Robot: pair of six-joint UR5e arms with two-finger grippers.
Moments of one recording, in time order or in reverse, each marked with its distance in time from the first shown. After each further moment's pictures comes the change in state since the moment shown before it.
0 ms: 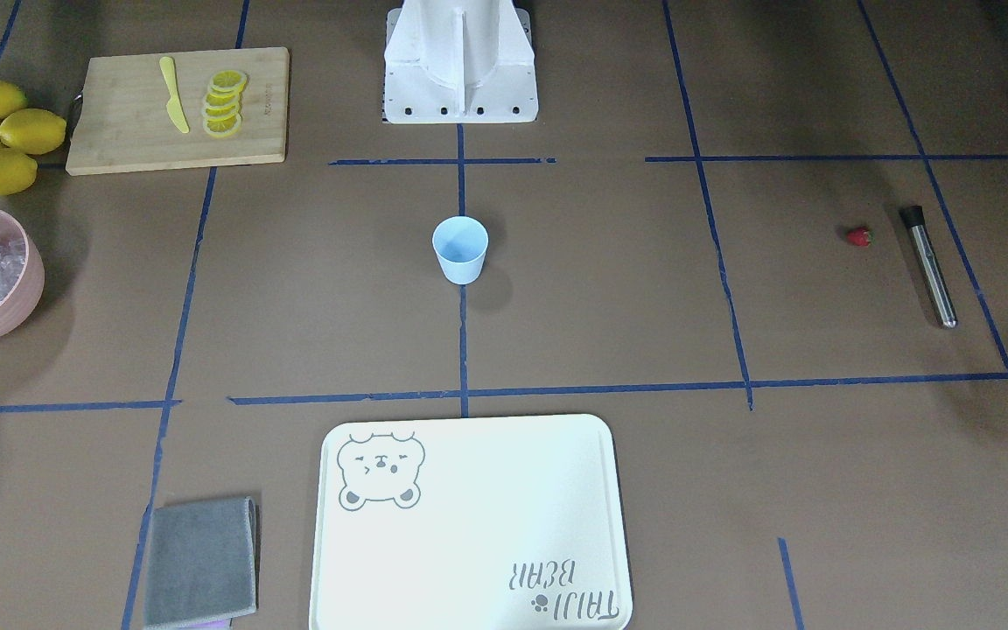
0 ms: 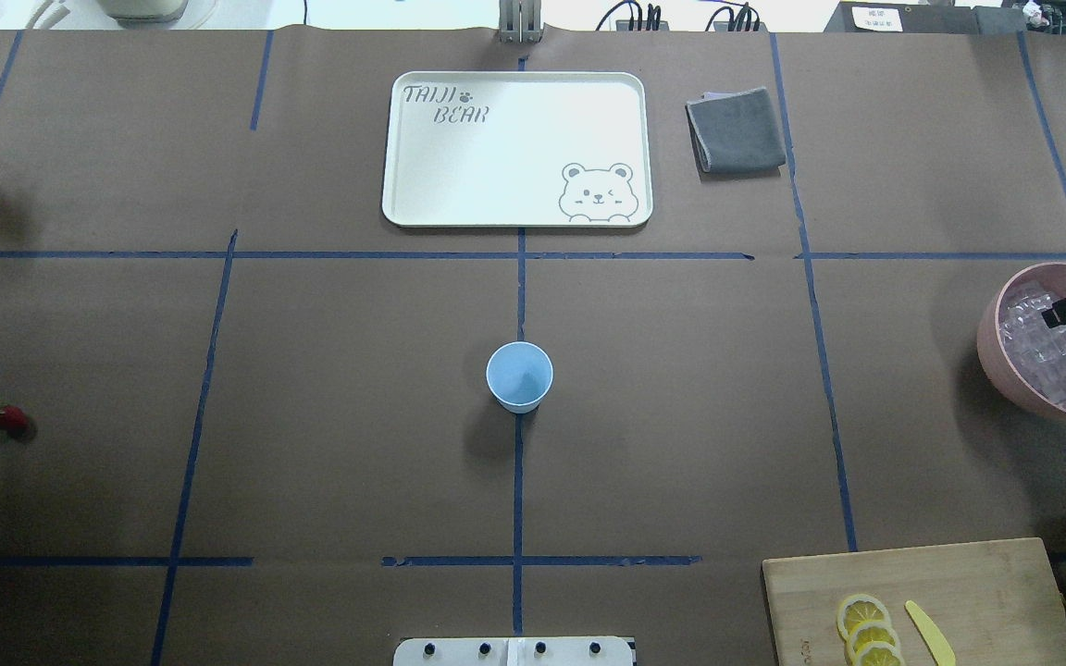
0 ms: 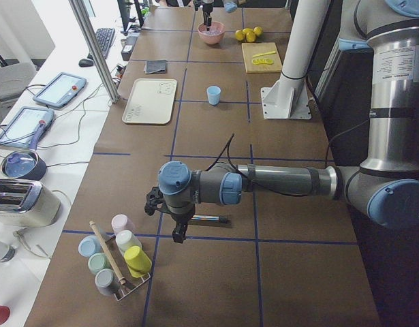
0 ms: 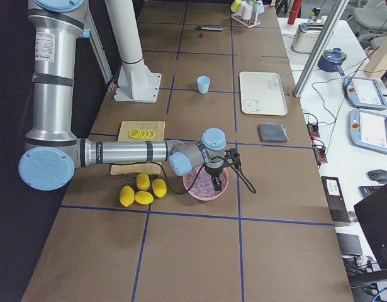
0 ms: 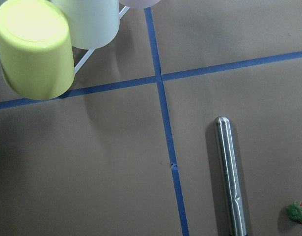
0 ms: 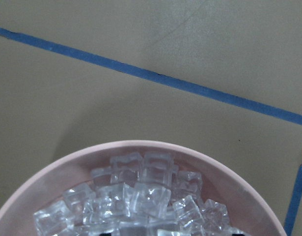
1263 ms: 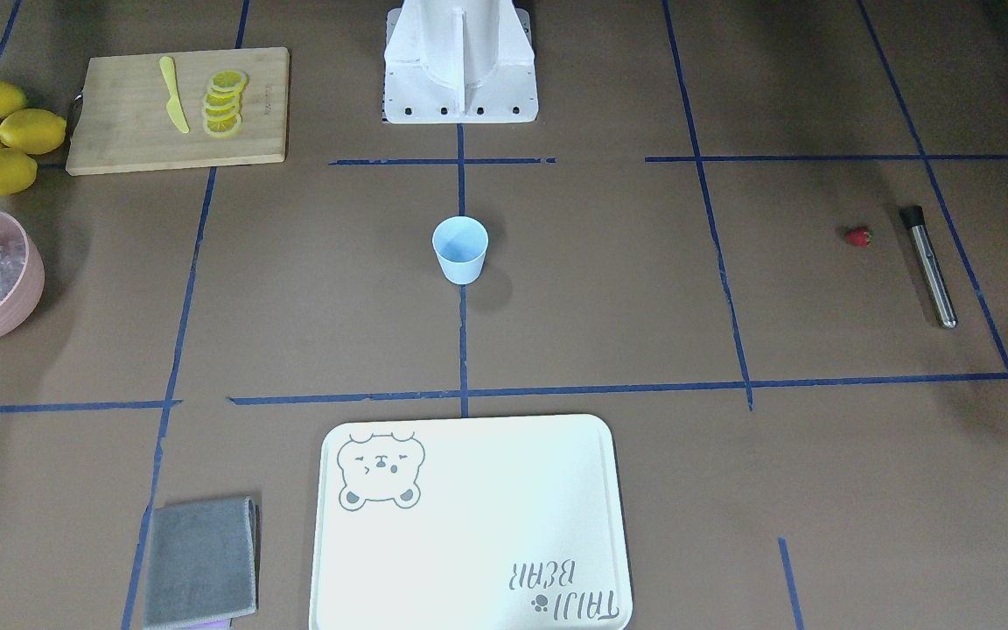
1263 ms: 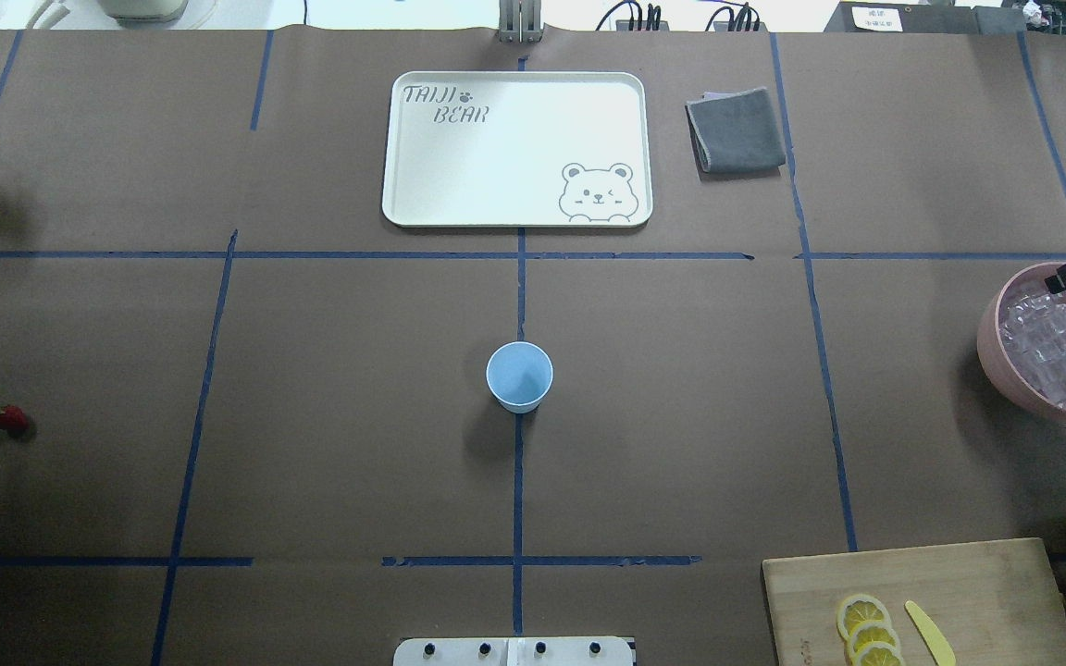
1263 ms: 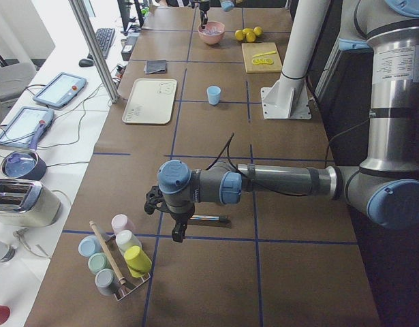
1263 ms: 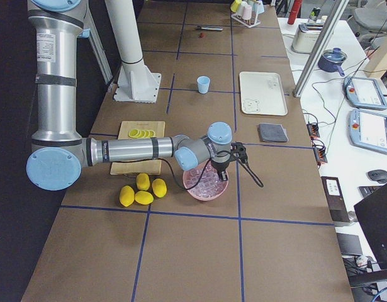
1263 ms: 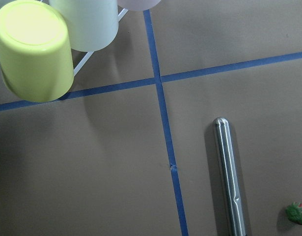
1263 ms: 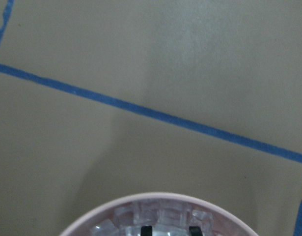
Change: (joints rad) left arm 0.000 -0.001 -0.004 0.000 0.000 0.000; right arm 0.041 0.078 0.030 -0.065 0.024 0.002
